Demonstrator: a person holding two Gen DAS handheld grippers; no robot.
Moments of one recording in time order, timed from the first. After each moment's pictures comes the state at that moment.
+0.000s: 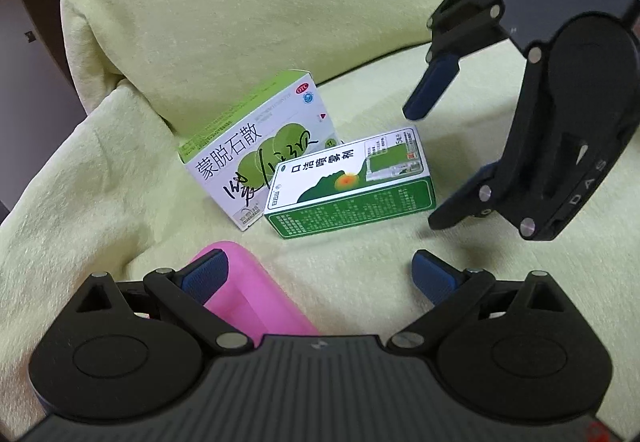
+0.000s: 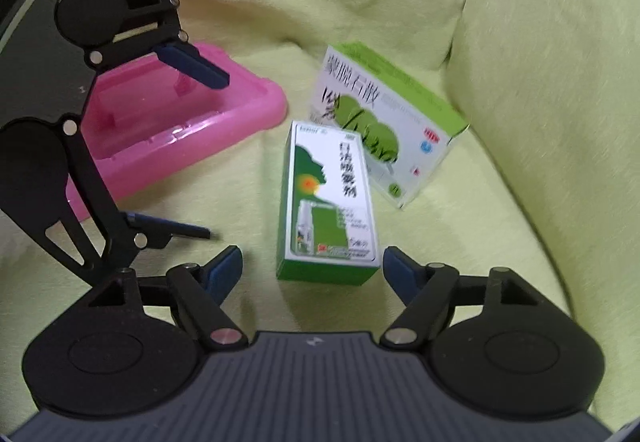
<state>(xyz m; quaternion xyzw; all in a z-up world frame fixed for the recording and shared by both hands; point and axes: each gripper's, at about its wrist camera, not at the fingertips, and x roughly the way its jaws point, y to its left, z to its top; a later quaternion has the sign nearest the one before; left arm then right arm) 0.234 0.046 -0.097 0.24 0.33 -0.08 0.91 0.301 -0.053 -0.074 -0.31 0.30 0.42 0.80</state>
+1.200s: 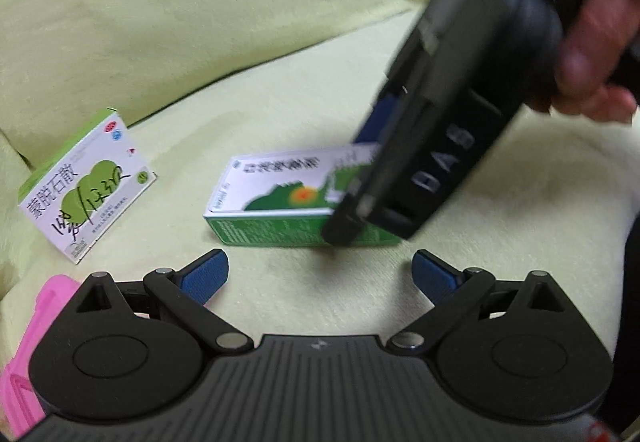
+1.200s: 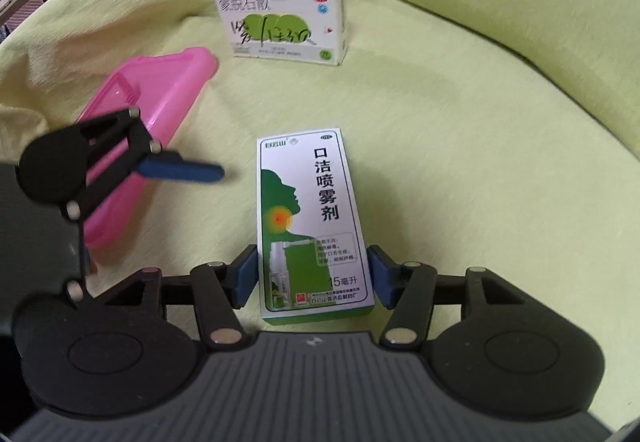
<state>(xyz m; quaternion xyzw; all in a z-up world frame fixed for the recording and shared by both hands) 0.200 -0.007 -0.106 0.21 0.34 -0.29 0.87 0.274 -0.105 -0.068 -0.11 0.49 0.27 0.82</state>
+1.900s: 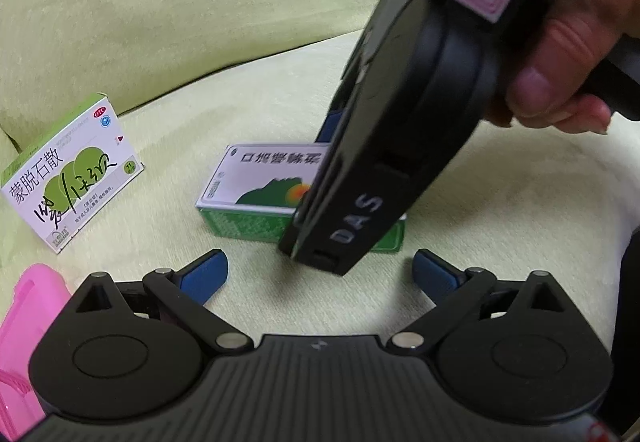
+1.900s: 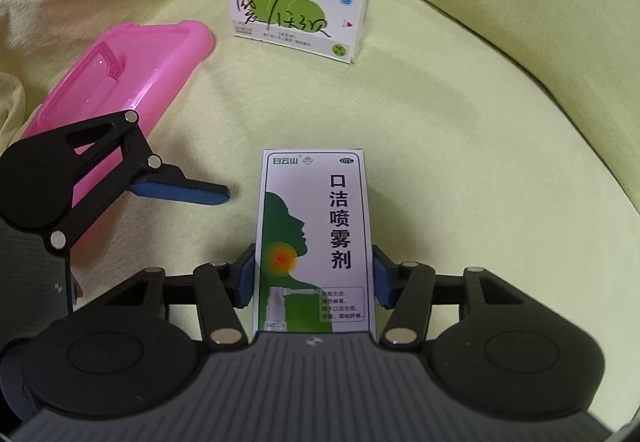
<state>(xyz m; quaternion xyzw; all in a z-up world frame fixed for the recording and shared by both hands) 0.206 -0.006 -0.109 0.17 0.35 -0.29 0.87 0.284 -0.082 -0.083 -0.17 0.50 0.26 0.81</state>
